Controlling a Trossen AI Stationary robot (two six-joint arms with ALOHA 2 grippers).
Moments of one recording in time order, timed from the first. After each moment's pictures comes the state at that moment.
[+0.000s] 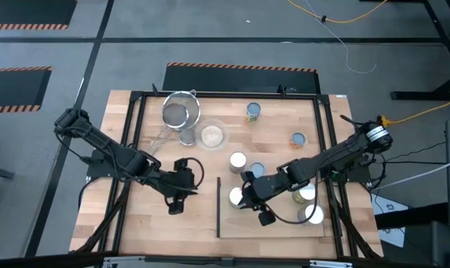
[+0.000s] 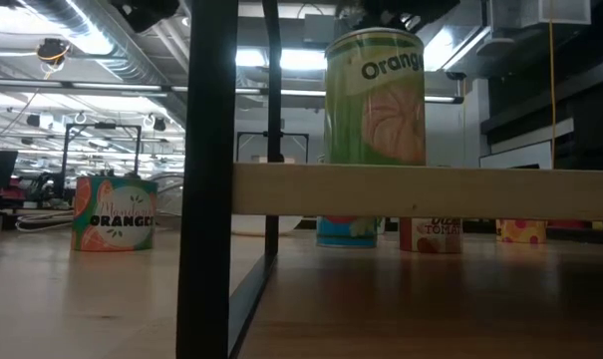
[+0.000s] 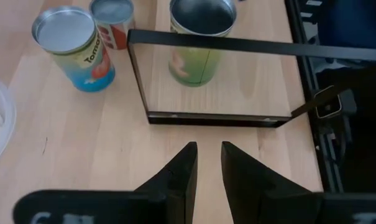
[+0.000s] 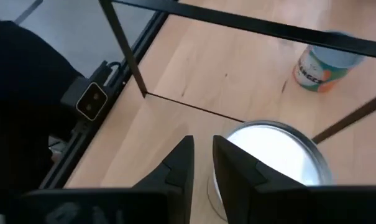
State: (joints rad) left arm -0.50 1.31 1.05 -0.53 -0.27 -0.49; right arm 0.42 1.61 1.15 -0.27 -0.04 0.07
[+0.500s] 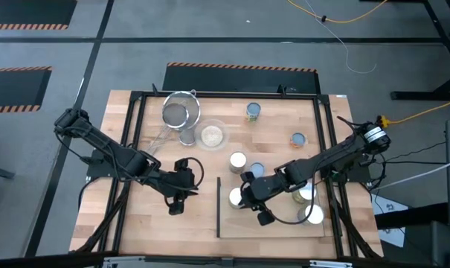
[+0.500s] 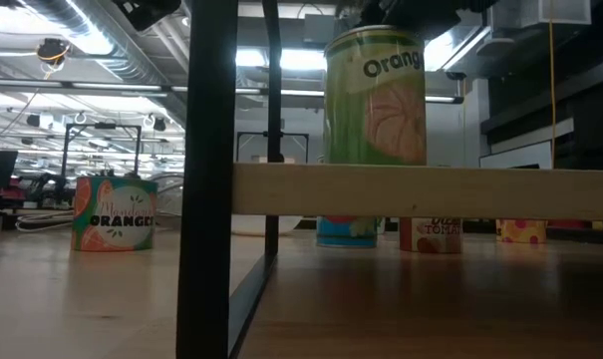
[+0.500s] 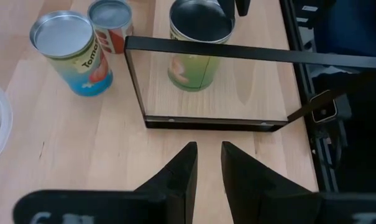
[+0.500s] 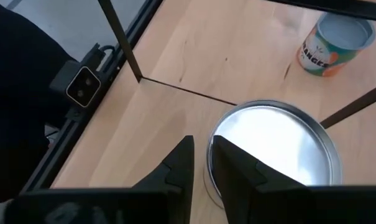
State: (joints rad) left arm -0.50 1.31 1.05 -0.51 -0.27 -0.49; right arm 0.42 1.63 1.15 -0.29 -0.04 0.07
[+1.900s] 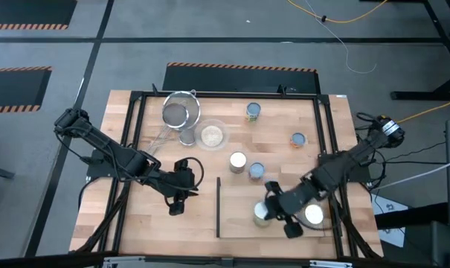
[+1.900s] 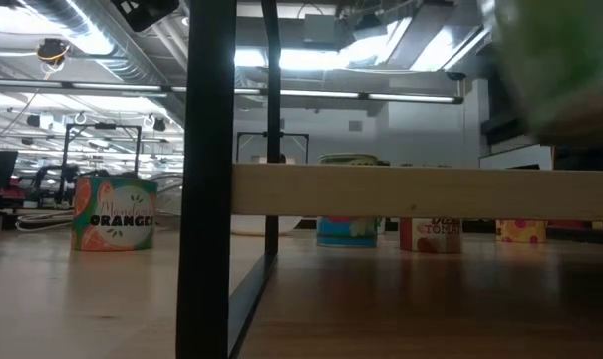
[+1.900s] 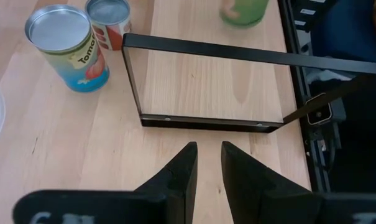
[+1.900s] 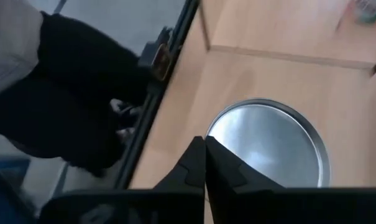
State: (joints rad) left arm -0.50 1.31 1.05 -0.51 -0.26 -0.52; right arm 0.62 1.44 1.15 -0.53 0.00 0.38
